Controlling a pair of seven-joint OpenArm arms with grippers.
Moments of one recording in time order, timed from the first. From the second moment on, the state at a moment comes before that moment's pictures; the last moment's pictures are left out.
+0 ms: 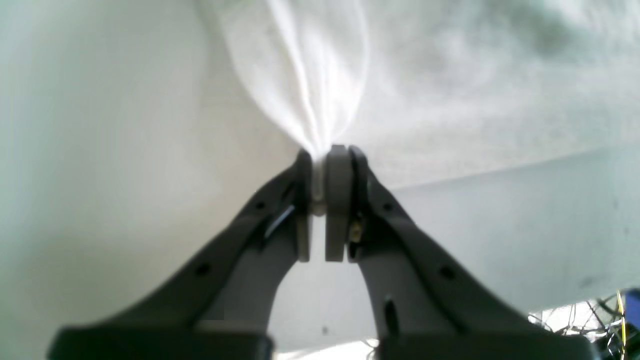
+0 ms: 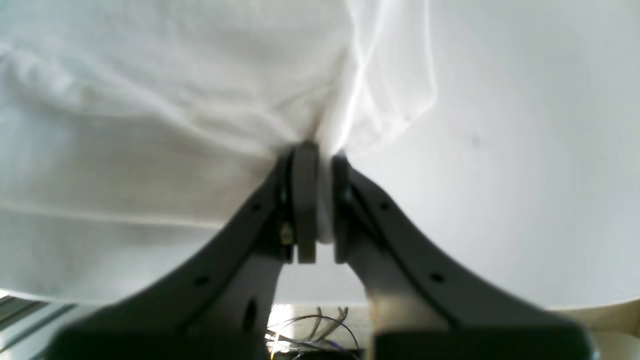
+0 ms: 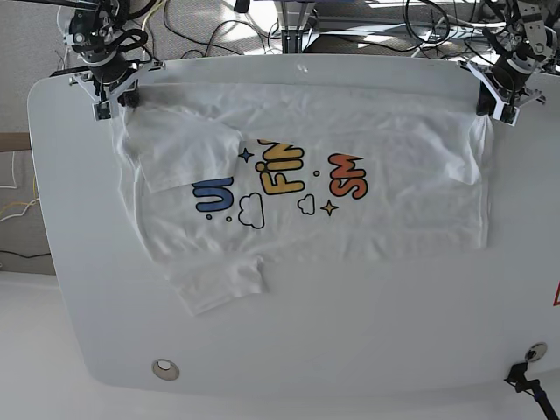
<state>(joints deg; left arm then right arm) 32.7 -19.4 -29.5 92.8 -6.4 -36.1 19.3 -33.6 12.1 23.2 101.2 14.1 22.5 -34.7</state>
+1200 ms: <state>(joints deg) 17.0 -20.2 -39.6 99.5 -6.0 -42.5 29.4 -24.1 9.2 27.0 108.6 14.0 23.0 -38.9</state>
